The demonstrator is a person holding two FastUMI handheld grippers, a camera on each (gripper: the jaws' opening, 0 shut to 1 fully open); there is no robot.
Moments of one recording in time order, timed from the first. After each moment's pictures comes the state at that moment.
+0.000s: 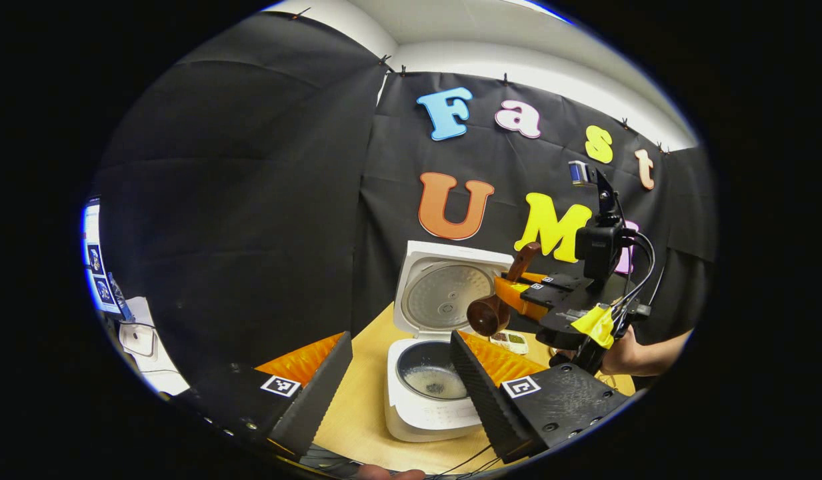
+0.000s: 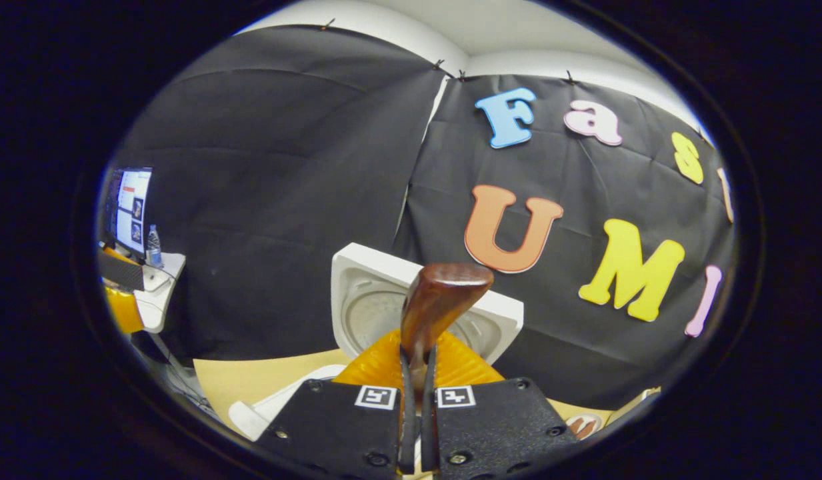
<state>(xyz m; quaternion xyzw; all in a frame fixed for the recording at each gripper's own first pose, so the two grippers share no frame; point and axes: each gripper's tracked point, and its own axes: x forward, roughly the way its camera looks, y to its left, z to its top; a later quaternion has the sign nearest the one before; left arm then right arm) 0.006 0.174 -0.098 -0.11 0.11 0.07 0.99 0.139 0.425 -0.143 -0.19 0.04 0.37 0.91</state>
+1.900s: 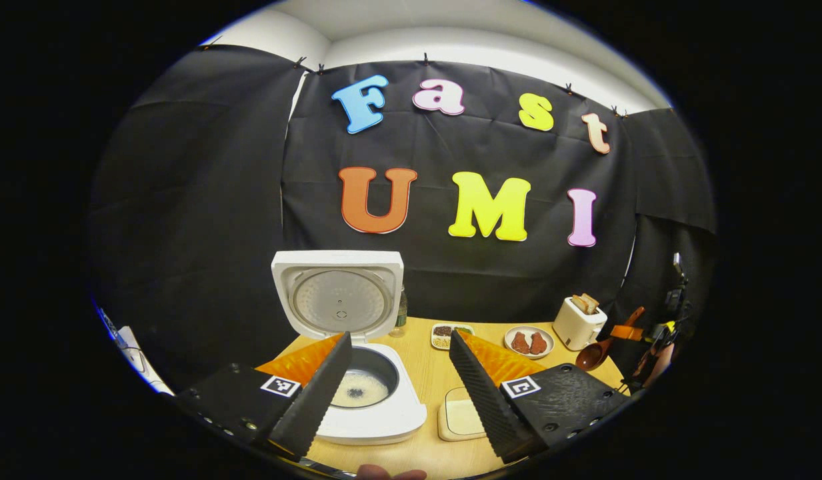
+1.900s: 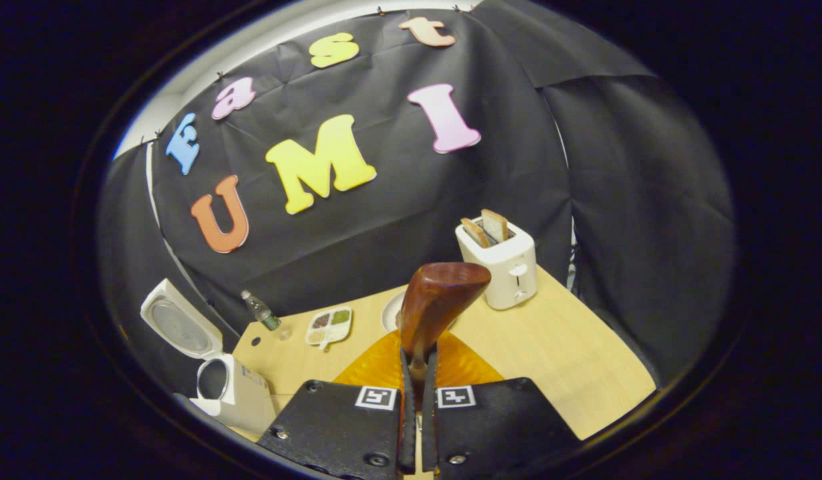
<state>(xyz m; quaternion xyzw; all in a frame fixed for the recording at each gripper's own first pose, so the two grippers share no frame) 0.052 -0.008 -0.066 -0.05 0.13 -0.01 0.99 0.171 -0.117 -0.252 0.15 0.23 -0.02 0.96</state>
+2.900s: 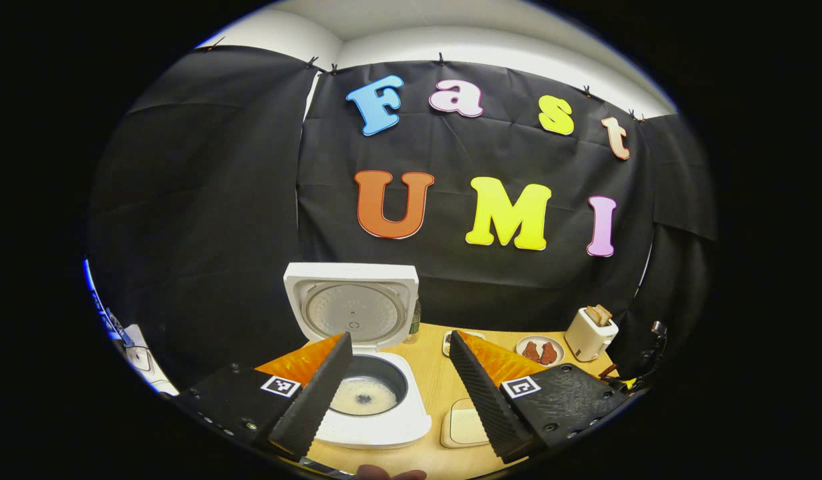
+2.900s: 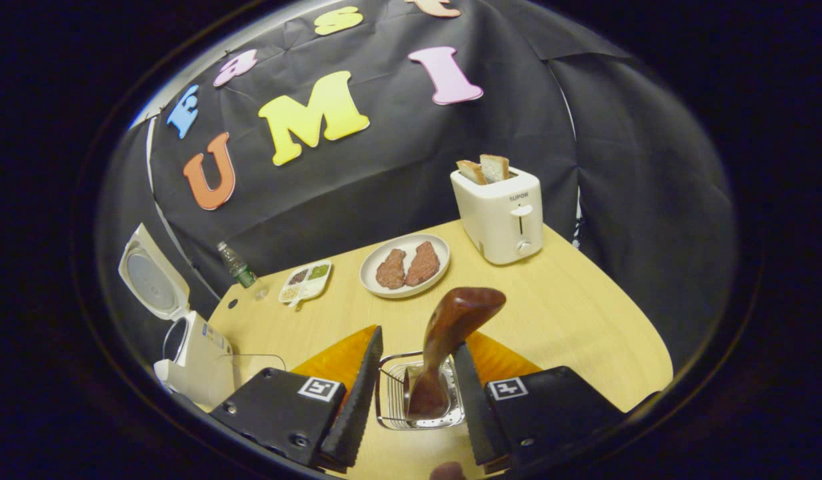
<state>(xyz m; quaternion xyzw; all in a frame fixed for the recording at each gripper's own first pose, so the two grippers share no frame) 0.088 0.015 -0.041 -0.05 0.13 0.03 0.99 0.172 -0.120 -0.331 0.13 0.27 0.00 0.95</state>
